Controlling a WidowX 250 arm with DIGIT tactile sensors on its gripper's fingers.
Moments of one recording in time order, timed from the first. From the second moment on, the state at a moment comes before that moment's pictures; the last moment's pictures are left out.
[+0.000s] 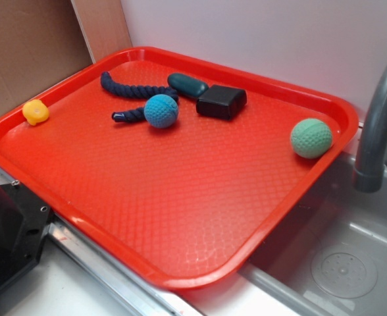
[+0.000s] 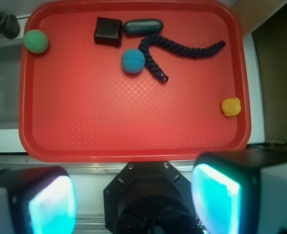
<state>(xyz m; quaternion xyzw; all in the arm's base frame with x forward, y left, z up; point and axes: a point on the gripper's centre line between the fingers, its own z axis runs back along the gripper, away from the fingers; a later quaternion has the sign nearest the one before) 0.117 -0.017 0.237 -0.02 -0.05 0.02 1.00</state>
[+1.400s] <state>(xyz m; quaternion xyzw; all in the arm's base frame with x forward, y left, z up) 0.212 -0.017 0.218 0.00 -0.16 -0.31 0.94</state>
